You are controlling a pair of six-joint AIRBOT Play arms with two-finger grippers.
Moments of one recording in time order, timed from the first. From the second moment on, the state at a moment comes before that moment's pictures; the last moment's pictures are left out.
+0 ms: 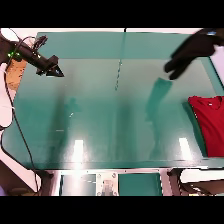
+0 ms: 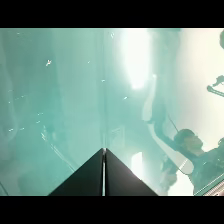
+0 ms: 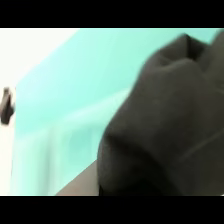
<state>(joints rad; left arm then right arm) 0.12 -1.91 2.06 0.96 -1.66 -1.48 -0.53 -1.54 1.94 -0.72 1.31 1.61</state>
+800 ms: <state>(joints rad) 0.12 -1.91 2.06 0.96 -1.67 -1.48 -1.02 -1.48 1.94 -1.17 1.74 1.79</state>
